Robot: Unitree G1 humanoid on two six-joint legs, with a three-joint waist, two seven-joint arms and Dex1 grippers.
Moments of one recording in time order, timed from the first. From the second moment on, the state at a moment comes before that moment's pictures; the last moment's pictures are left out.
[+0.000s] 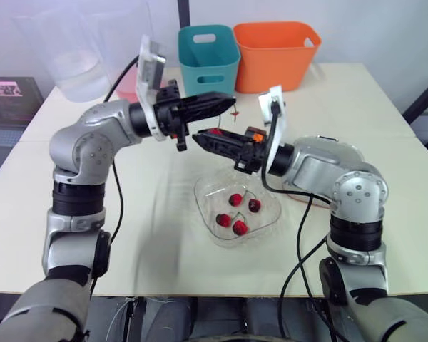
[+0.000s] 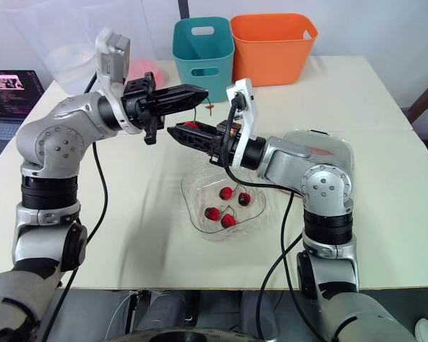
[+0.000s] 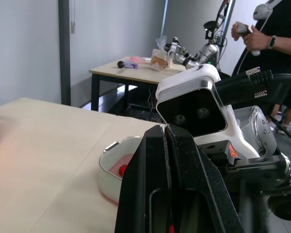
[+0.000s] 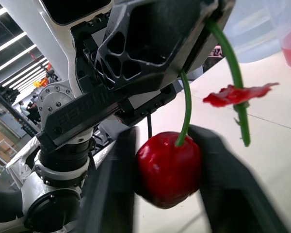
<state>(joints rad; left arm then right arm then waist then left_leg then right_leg) -0.90 0.45 0.06 -0.01 -0.75 0.75 -1.02 -0.71 -0.29 -0.09 -0.29 1.17 1.11 0.30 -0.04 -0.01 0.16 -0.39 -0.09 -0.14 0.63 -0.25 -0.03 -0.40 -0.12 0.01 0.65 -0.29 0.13</state>
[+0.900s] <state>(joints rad) -0.93 0.45 0.06 0.03 -0.75 0.73 -1.02 -0.58 -0.43 -0.04 -0.38 1.14 1.13 0.35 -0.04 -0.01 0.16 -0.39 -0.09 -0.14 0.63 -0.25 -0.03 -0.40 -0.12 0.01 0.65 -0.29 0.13</state>
